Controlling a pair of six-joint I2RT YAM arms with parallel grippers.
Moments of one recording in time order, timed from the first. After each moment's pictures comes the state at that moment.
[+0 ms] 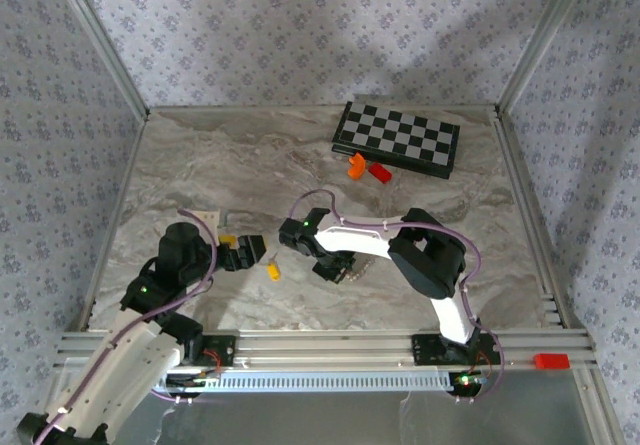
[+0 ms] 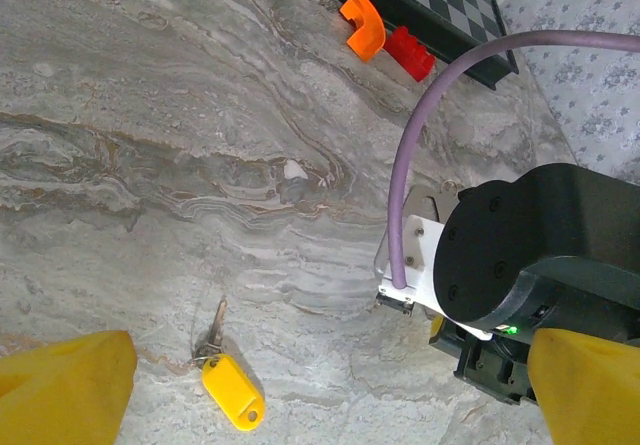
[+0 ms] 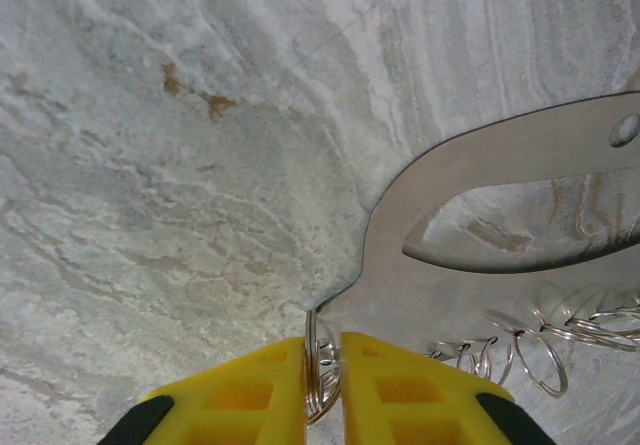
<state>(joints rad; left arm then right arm) -0.44 0.52 0.48 -0.48 0.25 -0.55 1.05 2.00 1.40 -1.16 0.24 0.15</state>
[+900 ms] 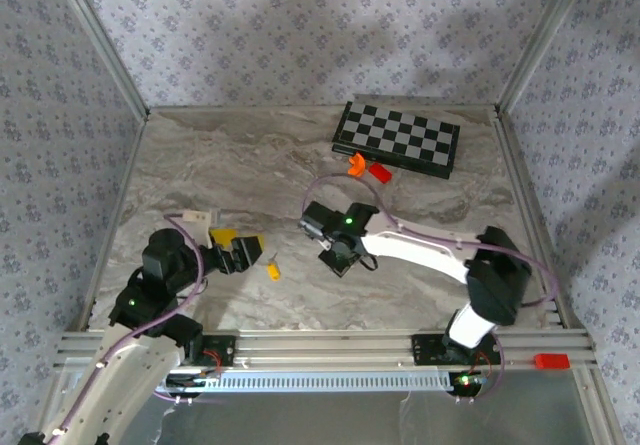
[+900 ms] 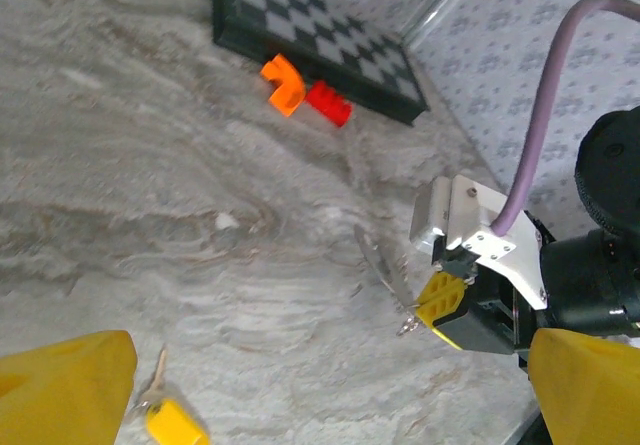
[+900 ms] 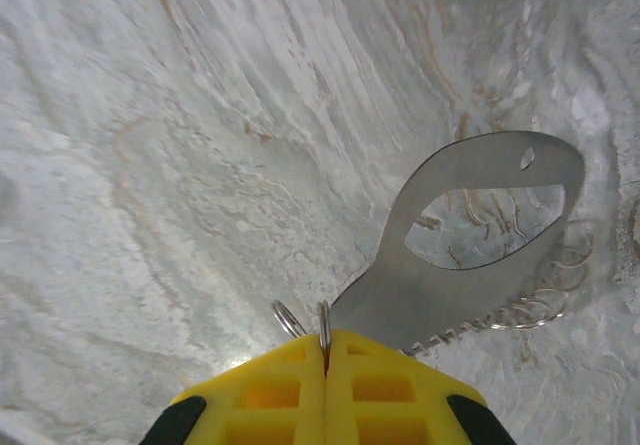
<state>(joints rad) -0.44 0.41 0.52 -0.45 0.35 -0.53 1.02 1.58 1.21 -0.95 0.16 0.14</state>
